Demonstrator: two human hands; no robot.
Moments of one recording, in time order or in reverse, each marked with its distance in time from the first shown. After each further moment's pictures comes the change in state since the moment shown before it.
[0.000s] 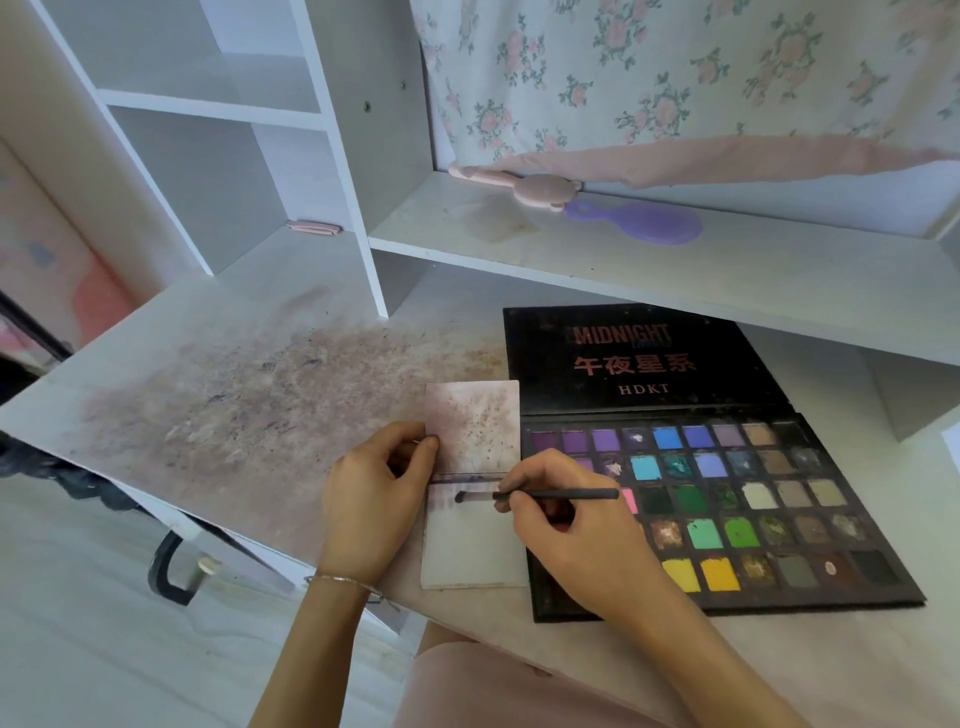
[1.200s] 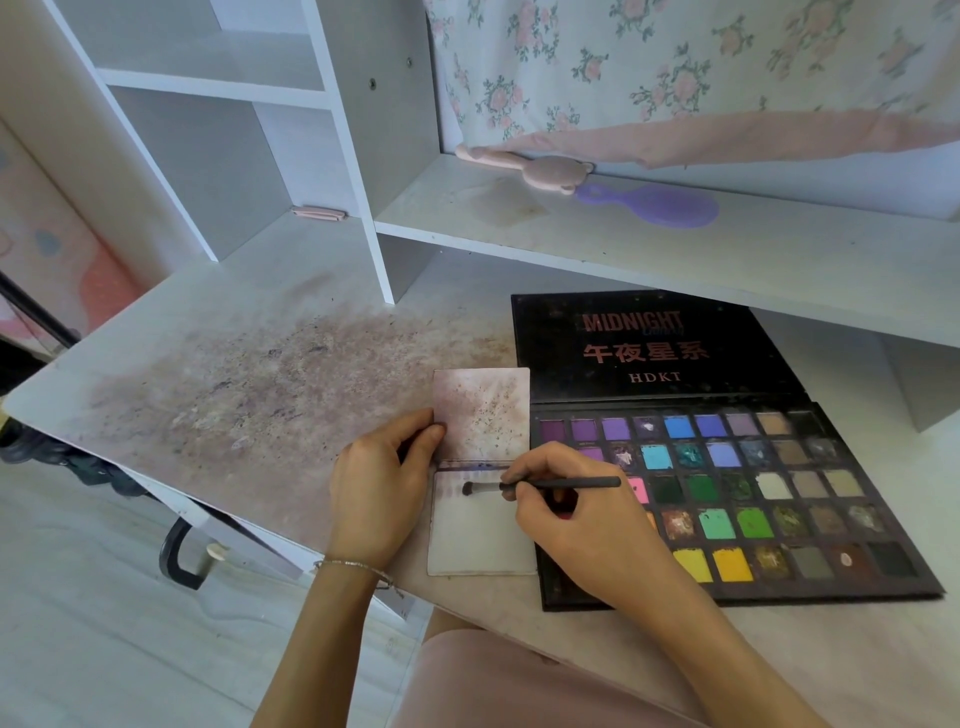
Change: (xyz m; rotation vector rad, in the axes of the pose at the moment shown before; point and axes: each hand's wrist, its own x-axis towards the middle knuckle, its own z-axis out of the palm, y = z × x) left_hand 0.001 -0.002 0.003 0.027 0.031 0.006; right_hand 0.003 0.003 0.001 -0.053 -0.032 0.041
